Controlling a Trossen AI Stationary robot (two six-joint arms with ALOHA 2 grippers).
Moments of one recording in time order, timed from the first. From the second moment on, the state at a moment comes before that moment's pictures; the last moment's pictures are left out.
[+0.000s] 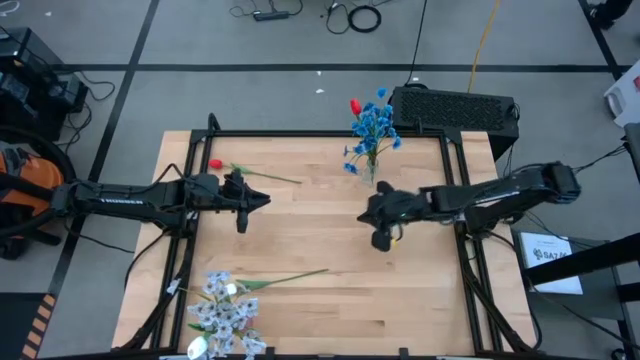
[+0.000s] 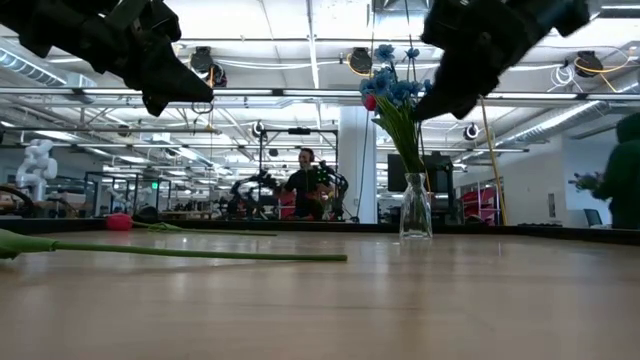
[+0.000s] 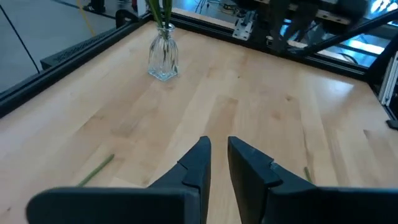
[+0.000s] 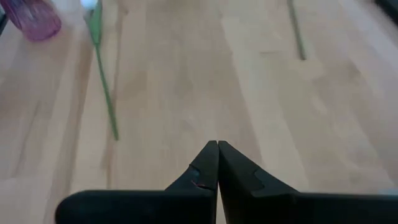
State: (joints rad) left arm 0.07 0.71 0.42 -0.06 -0.09 -0.23; right arm 0.10 1.26 0.77 -0.21 0.14 0.21
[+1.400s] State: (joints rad) left arm -0.14 0.35 0.42 -0.51 0.06 -0.20; right arm 0.25 2.47 2.12 -0.67 0.02 0.26
